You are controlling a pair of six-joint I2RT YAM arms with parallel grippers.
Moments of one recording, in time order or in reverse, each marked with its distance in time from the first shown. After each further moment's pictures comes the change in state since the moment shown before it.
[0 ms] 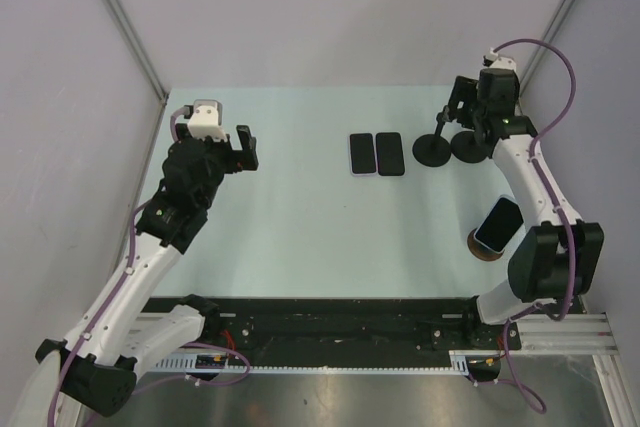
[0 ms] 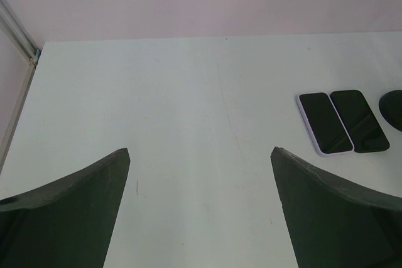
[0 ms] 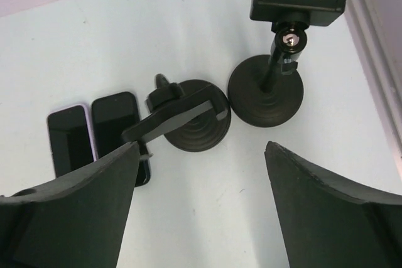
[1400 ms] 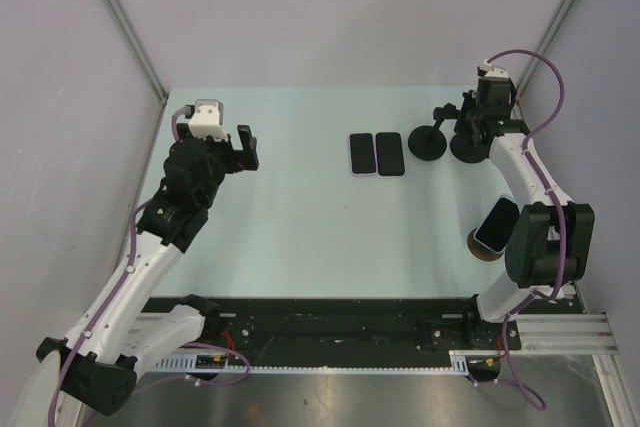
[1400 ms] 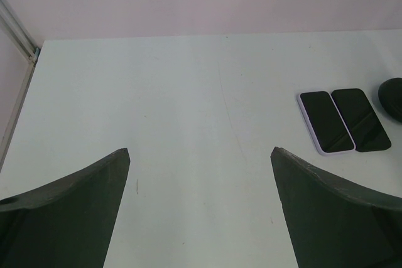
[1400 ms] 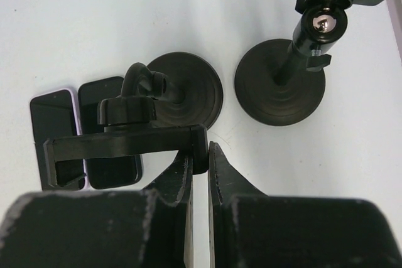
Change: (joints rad) left arm 0.000 0.006 0.000 0.000 -0.001 0.000; right arm -0.036 0.046 -0.060 0.070 -0.108 -0.014
